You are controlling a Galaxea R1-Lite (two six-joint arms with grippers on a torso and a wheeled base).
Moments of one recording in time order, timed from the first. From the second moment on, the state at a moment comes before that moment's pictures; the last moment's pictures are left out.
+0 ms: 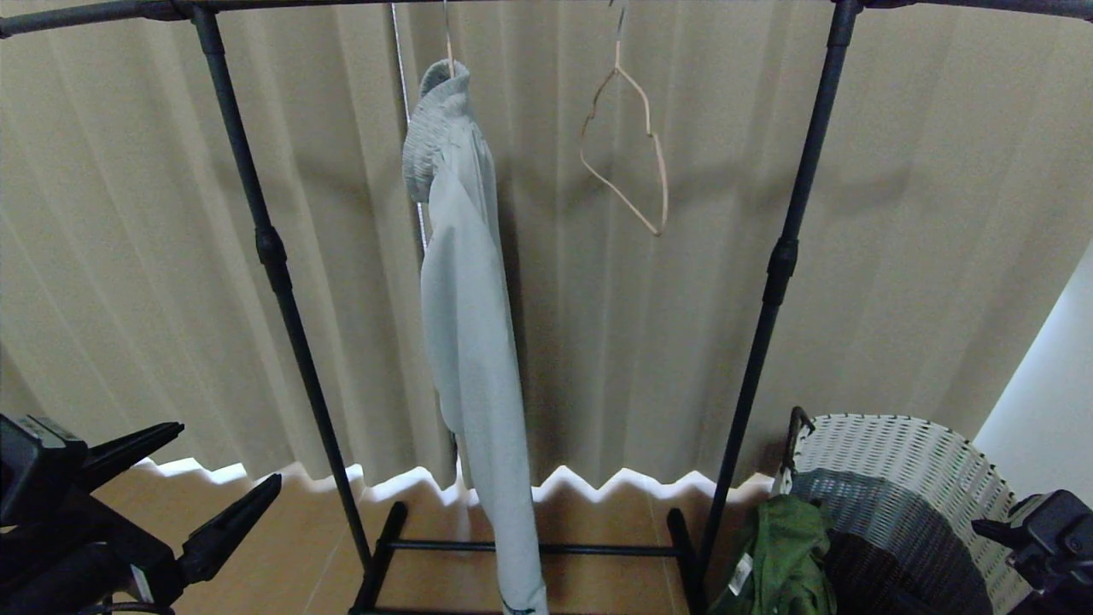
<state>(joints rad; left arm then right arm) -0.04 1.16 -0.06 -0.95 -0.24 0.31 0.22 1.10 -0.07 -0.47 -0.07 -0.31</state>
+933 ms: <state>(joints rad) -0.07 1.16 -0.05 -0.94 -0.24 0.31 0.21 1.14 -0.07 -0.46 -0.15 -0.31</state>
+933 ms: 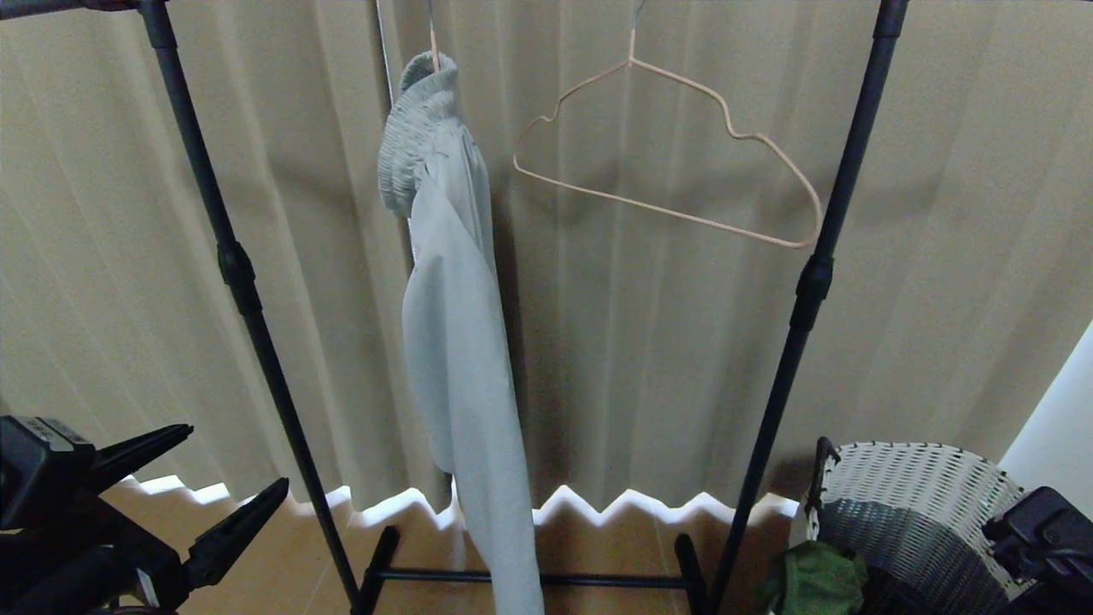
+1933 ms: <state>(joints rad) -0.18 1.13 -0.03 -0.94 -0.25 0.30 0.30 1.91 -0.47 -0.37 -0.27 -0.21</state>
